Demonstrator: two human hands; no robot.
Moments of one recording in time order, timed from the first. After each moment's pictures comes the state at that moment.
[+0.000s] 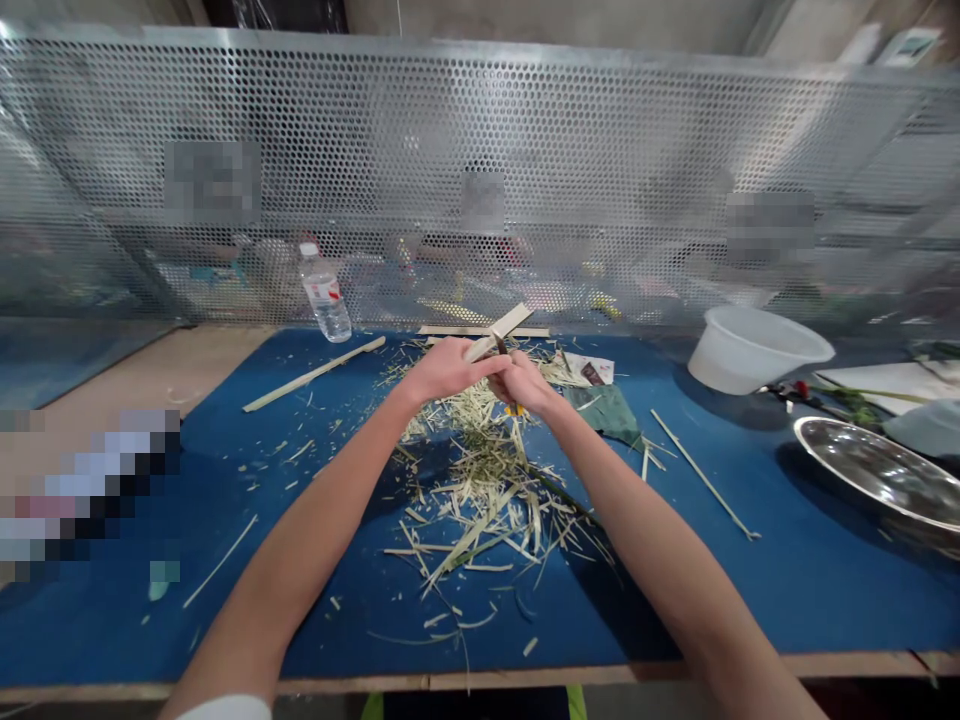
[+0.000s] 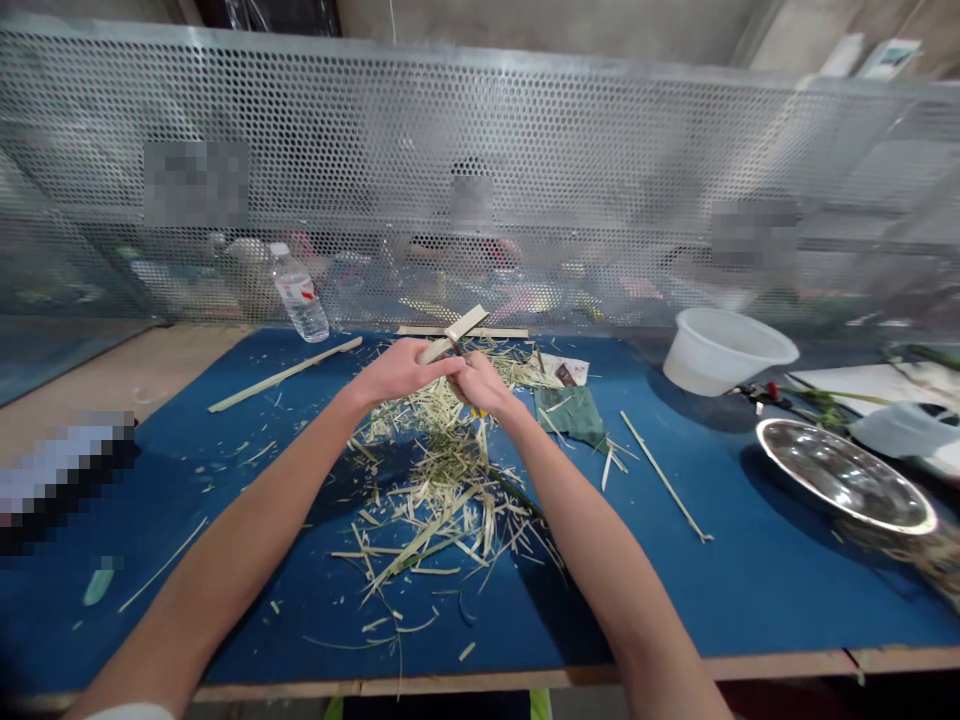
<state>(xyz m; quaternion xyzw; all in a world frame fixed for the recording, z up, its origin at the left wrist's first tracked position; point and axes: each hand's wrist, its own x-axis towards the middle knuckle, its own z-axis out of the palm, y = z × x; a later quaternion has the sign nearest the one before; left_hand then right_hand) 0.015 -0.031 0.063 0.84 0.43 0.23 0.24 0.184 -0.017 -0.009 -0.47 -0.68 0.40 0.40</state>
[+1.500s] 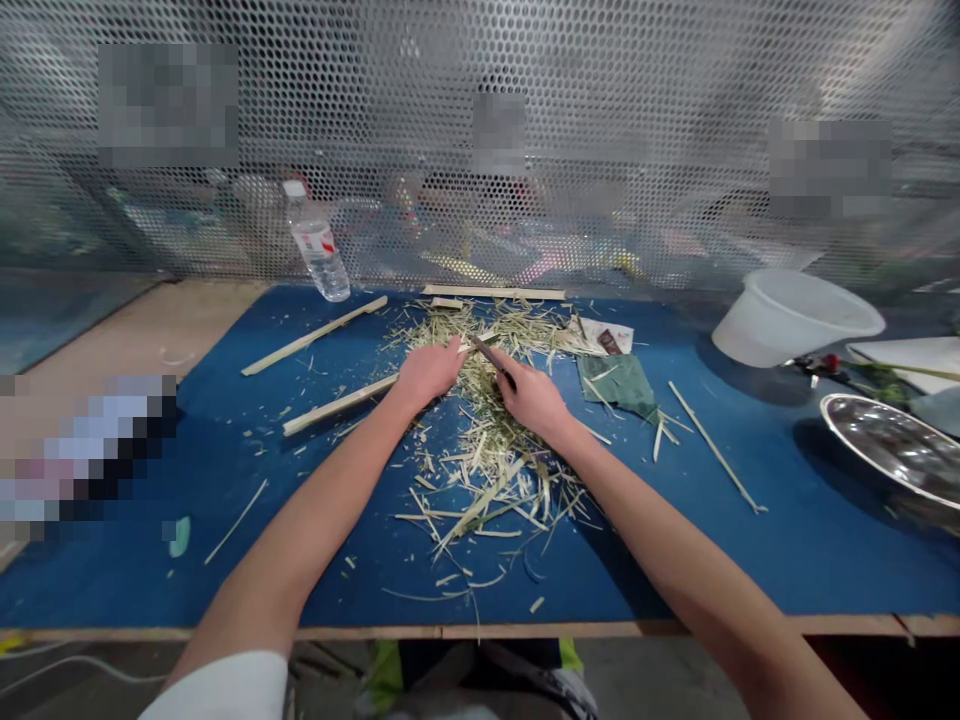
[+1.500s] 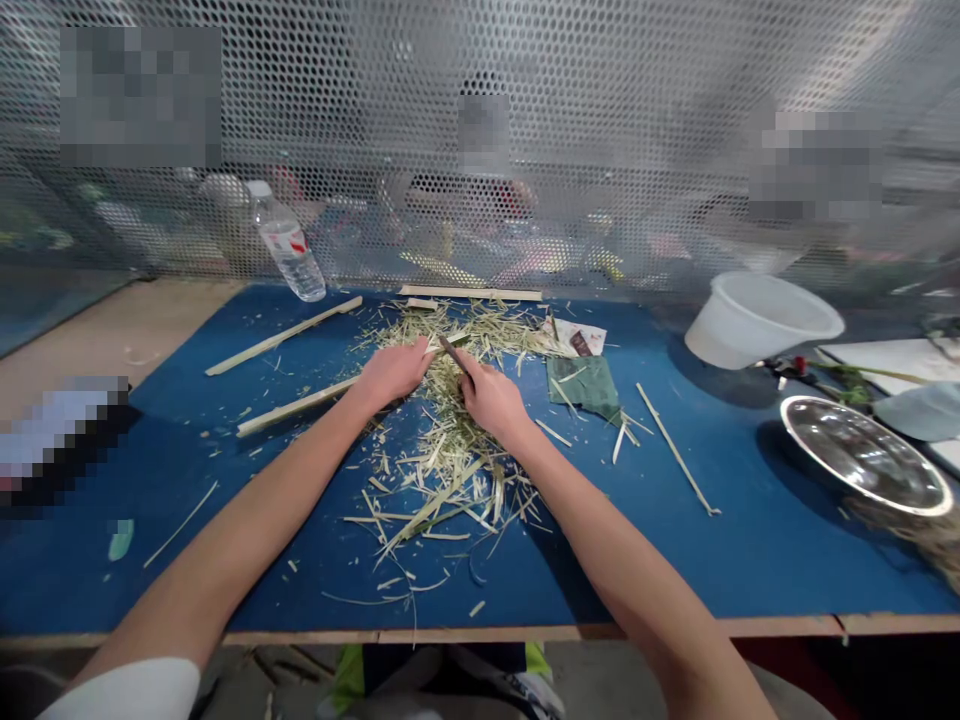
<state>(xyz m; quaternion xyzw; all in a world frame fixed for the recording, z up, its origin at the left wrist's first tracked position) -0.008 0.002 -0.035 0.84 0.54 0.00 -0.02 0.177 -0.068 -0.047 -0.63 -0.76 0.08 0.16</state>
